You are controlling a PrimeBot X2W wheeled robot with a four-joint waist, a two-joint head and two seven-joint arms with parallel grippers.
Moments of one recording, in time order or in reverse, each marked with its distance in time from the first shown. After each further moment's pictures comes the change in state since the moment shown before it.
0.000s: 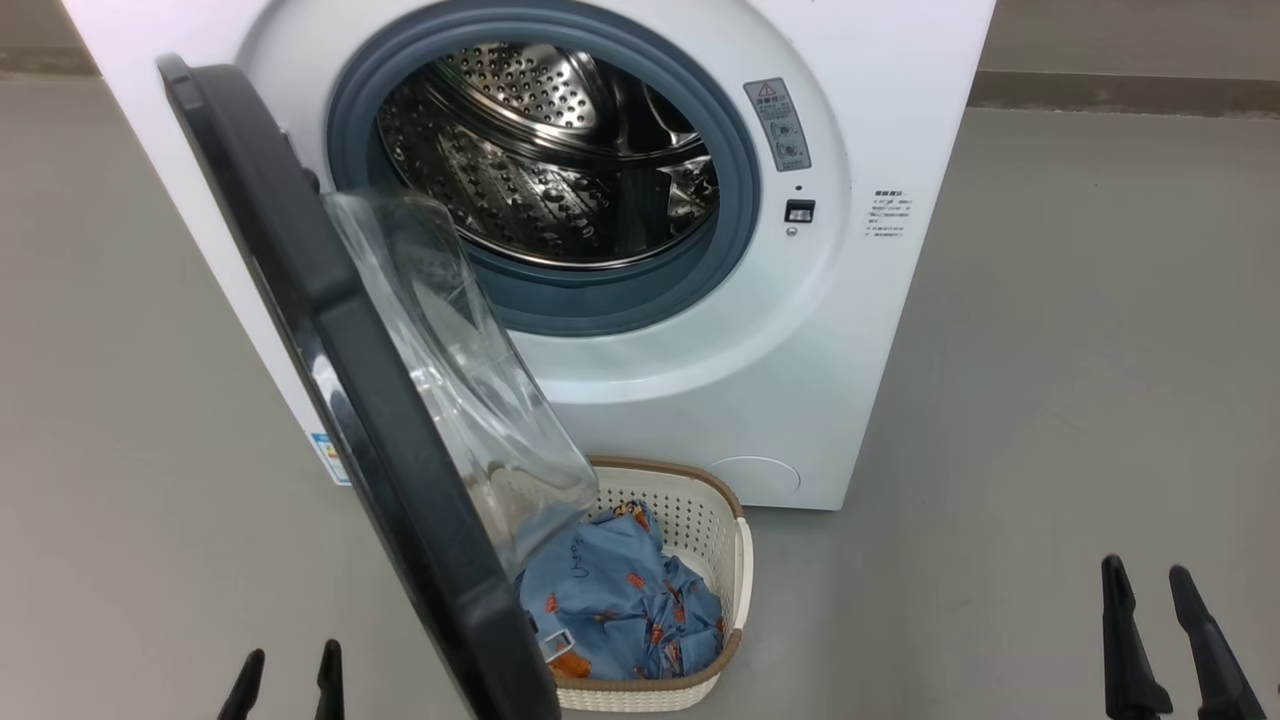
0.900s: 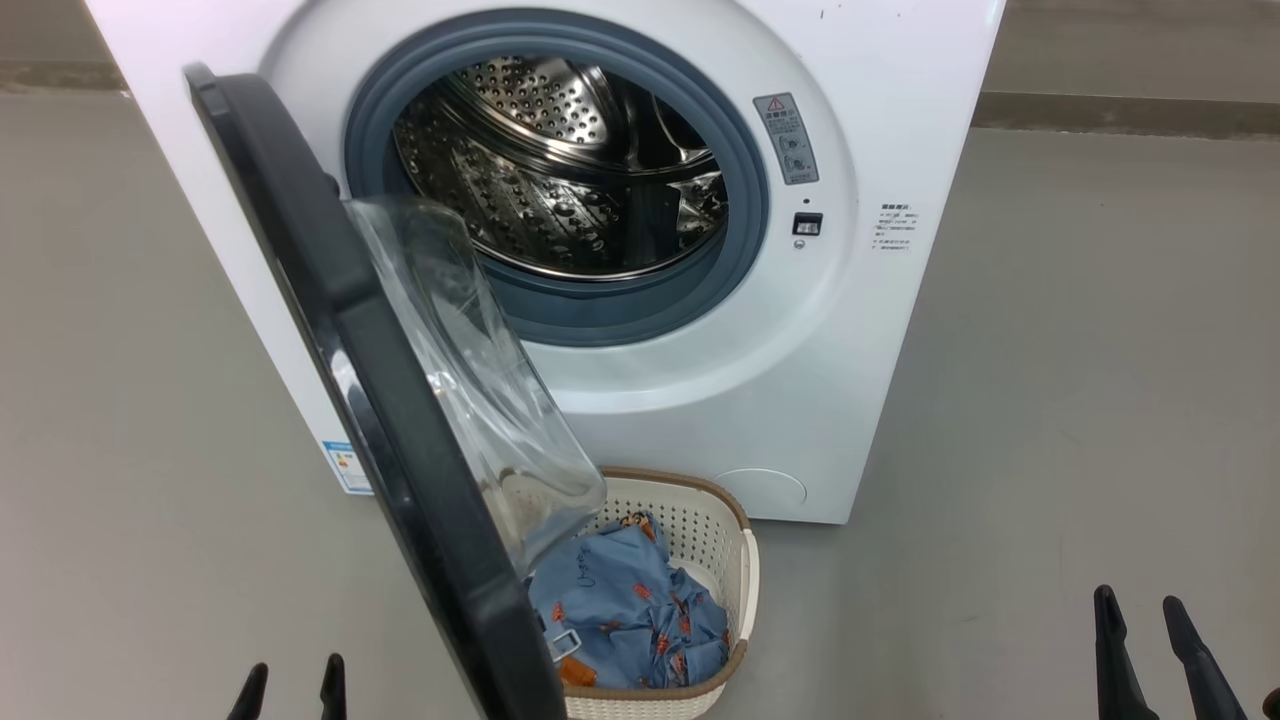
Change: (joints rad) left arm 0.020 0.000 -0.003 0.000 0.001 -0.001 0.000; right arm 0.020 0.019 -0.023 0.051 -0.058 0.000 0.000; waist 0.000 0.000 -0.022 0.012
